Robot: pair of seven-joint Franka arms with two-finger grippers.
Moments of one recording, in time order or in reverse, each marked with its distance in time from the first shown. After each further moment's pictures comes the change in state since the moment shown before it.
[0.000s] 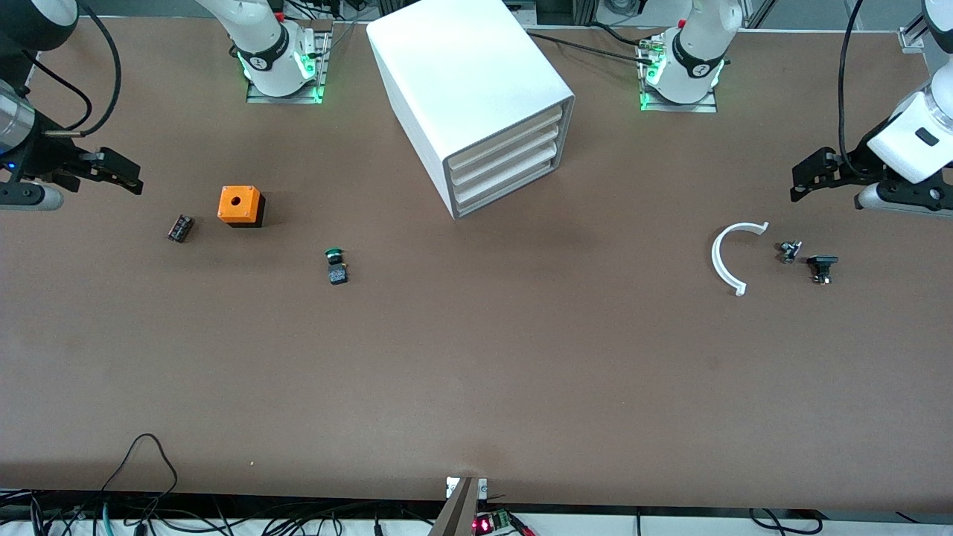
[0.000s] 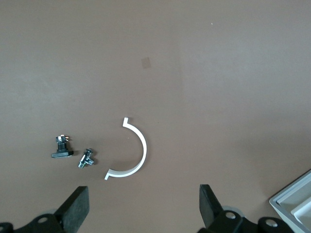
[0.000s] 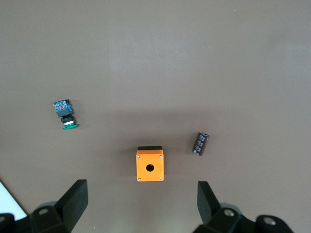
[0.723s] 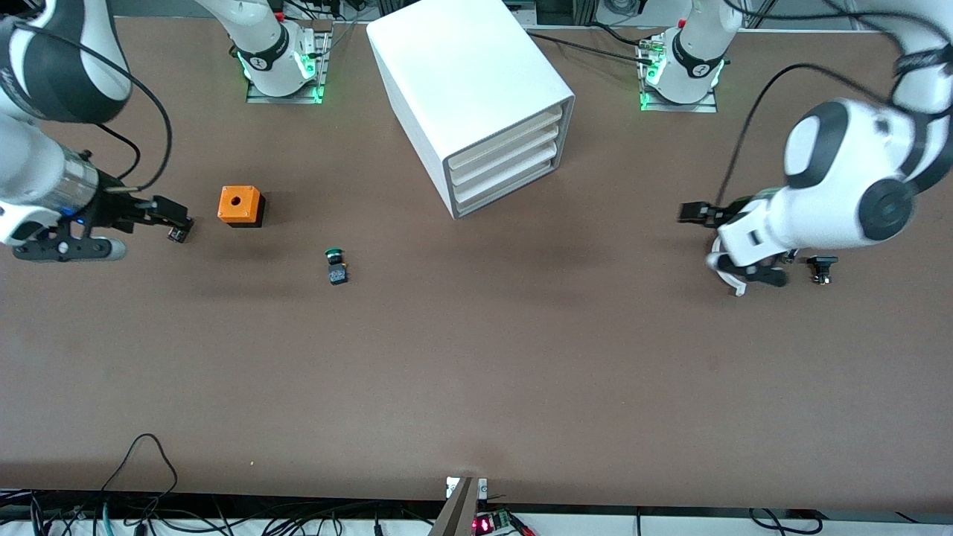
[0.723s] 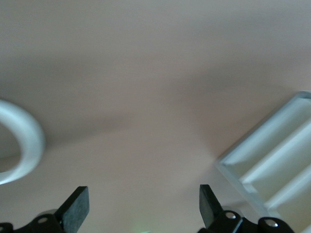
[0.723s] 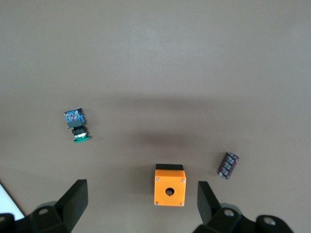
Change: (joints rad) left arm -0.015 0.346 -0.140 -0.082 -0.257 0.019 0.001; right arm 0.039 0.168 0.016 0.017 0.050 0.113 -0.010
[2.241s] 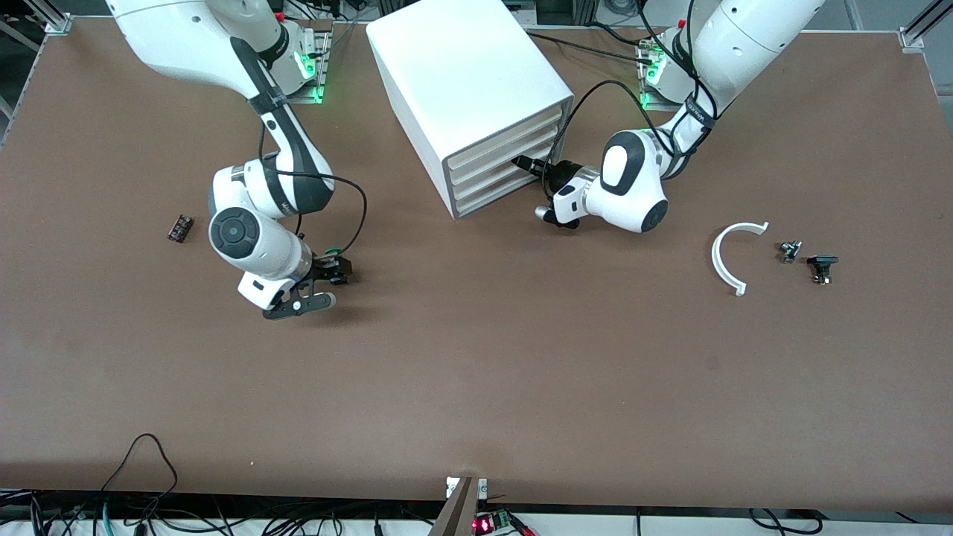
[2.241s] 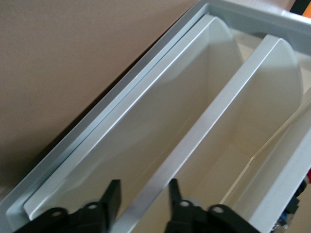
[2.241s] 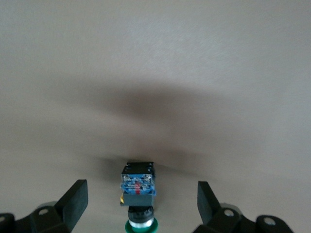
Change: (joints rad) left arm -0.142 0.238 -0.250 -0.360 -0.666 0.374 0.237; right arm 0.241 0.358 0.051 -0.145 0.032 0.538 0.071
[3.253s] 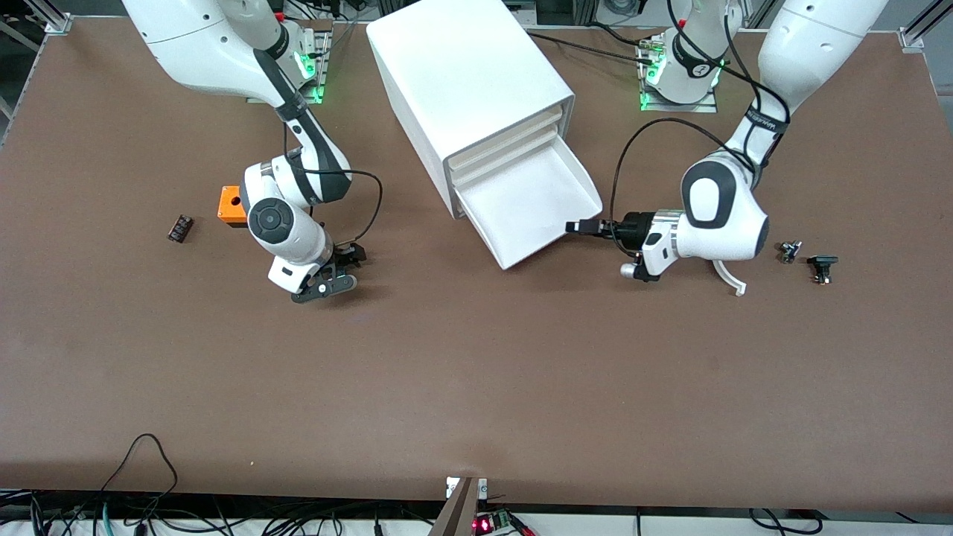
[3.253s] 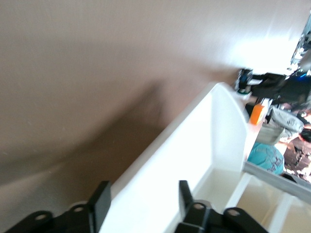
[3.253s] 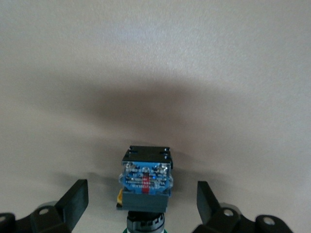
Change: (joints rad) left arm 0.152 -0.113 0.161 0.095 -0.021 0.030 0.068; right arm 0.002 0.027 0.030 -0.143 -0.055 0.152 -0.006
